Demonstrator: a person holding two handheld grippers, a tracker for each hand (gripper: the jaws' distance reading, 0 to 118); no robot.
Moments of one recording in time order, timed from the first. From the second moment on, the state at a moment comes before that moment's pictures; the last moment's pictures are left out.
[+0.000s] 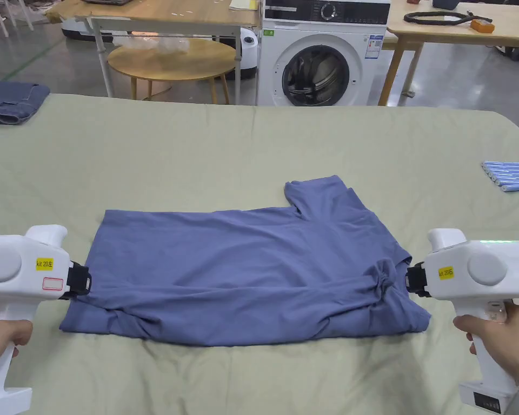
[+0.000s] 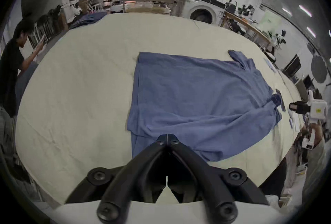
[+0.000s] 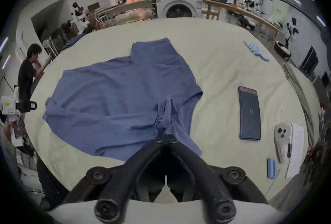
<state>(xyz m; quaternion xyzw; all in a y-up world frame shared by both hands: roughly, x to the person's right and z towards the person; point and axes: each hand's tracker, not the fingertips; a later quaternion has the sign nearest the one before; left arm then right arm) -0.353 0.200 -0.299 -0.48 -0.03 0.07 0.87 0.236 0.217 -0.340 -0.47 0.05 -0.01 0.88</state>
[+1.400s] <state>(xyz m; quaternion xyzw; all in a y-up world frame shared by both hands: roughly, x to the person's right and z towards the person) -0.400 0.167 -0.309 -0.56 0.01 0.12 0.82 0.236 0.168 -0.344 -0.55 0.03 -0.02 0.84</state>
